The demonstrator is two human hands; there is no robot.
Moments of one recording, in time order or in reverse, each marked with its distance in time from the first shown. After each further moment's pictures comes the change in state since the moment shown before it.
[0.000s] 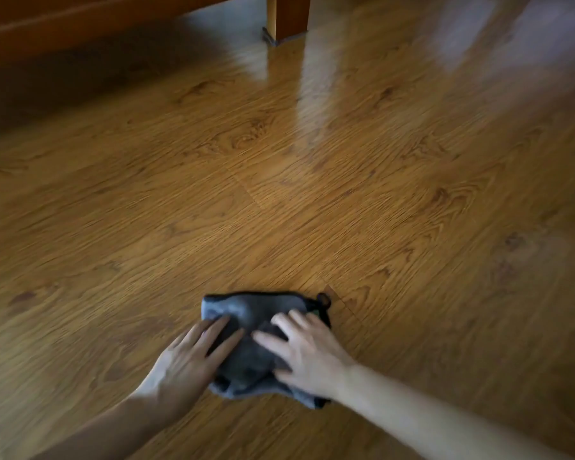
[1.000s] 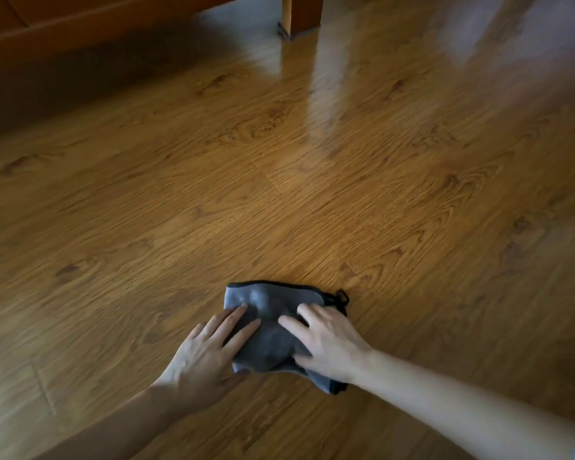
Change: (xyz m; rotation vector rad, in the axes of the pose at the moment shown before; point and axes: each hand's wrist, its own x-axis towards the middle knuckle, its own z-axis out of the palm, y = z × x) left_hand -0.037 0.004 0.009 -0.018 0.199 0.048; right_hand -0.015 -0.024 0.004 -0.043 -0.044 0.045
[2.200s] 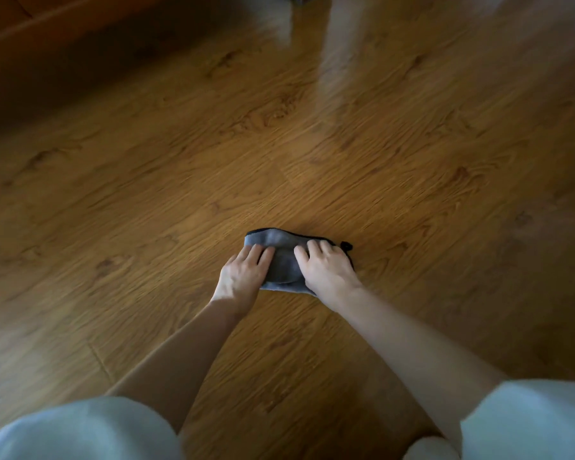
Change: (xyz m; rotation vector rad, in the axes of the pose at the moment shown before) left_hand 0.091 -0.022 -0.063 -0.030 0.011 -0.200; right_hand 0.073 -0.002 -0.078 -0.368 0.087 0.220
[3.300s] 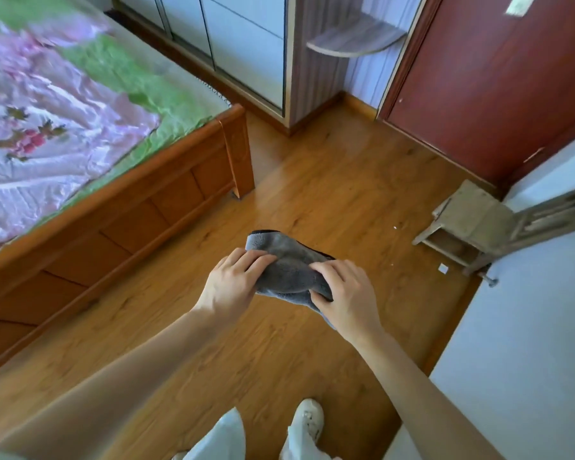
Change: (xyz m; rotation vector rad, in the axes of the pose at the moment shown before) left_hand 0.016 0.287 -0.722 -0.116 0.305 0.310; right_hand -0.245 0.222 -0.676 0.443 0.582 0.310
